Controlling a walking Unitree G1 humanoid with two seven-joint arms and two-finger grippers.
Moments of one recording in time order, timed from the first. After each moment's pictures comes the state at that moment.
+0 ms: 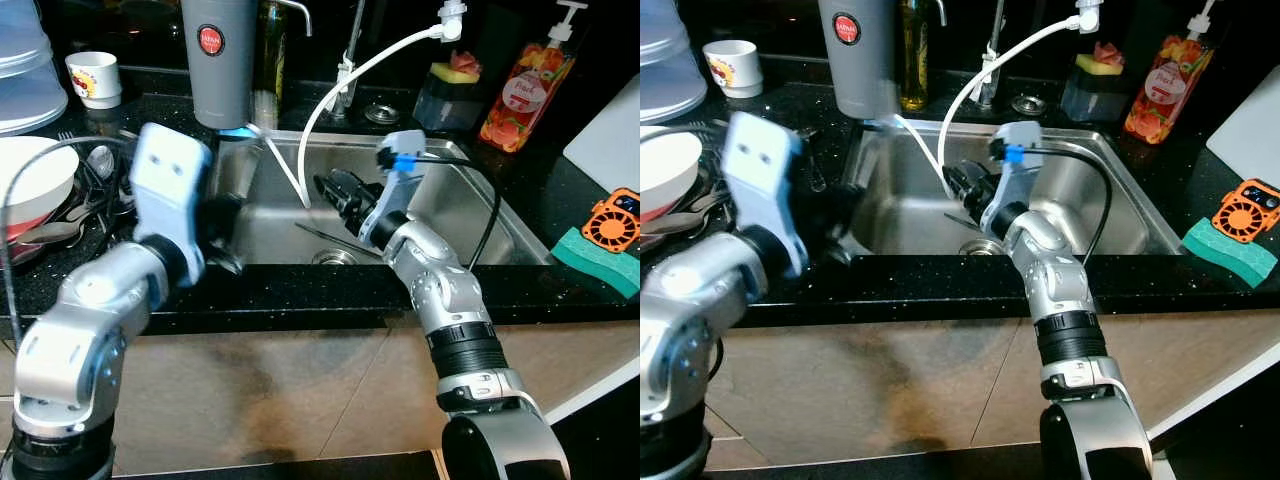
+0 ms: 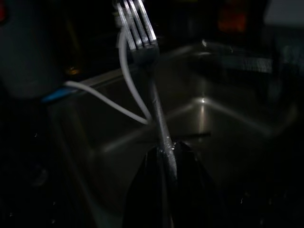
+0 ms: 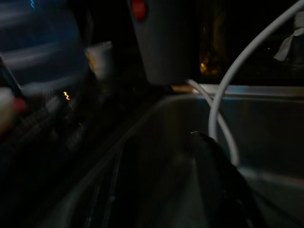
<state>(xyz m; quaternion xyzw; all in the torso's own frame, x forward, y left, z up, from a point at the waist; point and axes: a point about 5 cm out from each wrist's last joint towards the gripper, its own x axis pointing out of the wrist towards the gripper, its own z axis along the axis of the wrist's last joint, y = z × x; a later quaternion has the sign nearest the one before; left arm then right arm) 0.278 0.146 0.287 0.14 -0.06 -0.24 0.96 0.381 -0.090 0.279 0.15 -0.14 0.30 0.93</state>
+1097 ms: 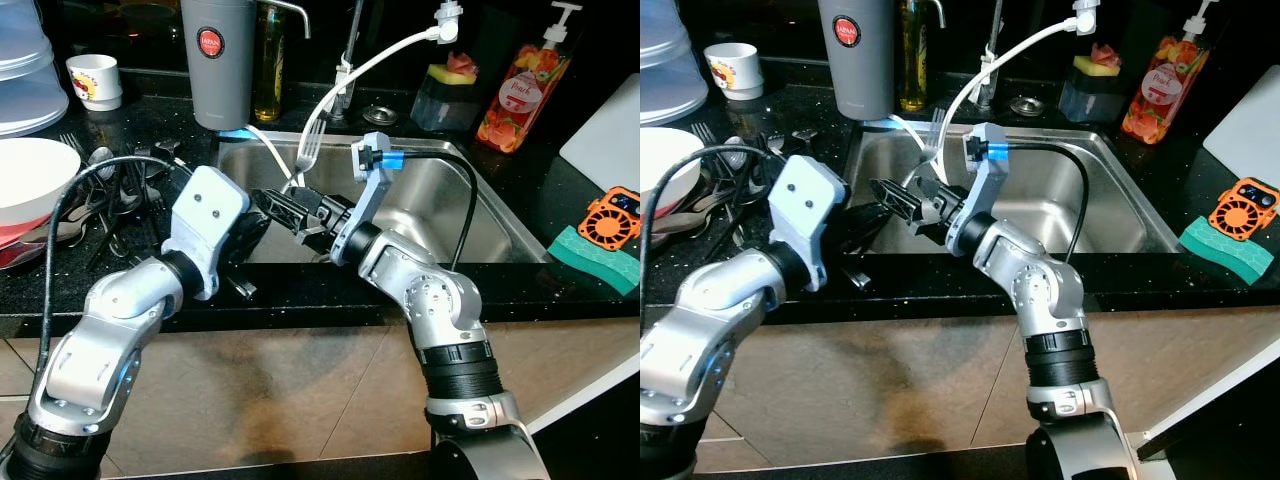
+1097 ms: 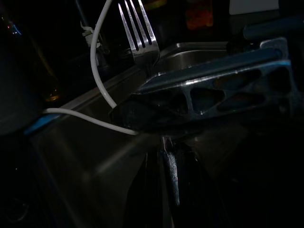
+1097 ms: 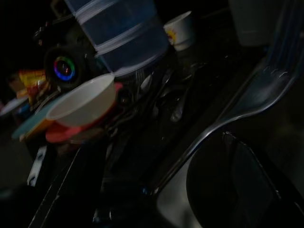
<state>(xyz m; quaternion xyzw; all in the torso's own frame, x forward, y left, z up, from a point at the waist) 0.287 0.137 0.268 0.20 -0.10 -0.30 0.93 0.348 -0.047 0.277 0.23 -0.04 0.42 0.88</state>
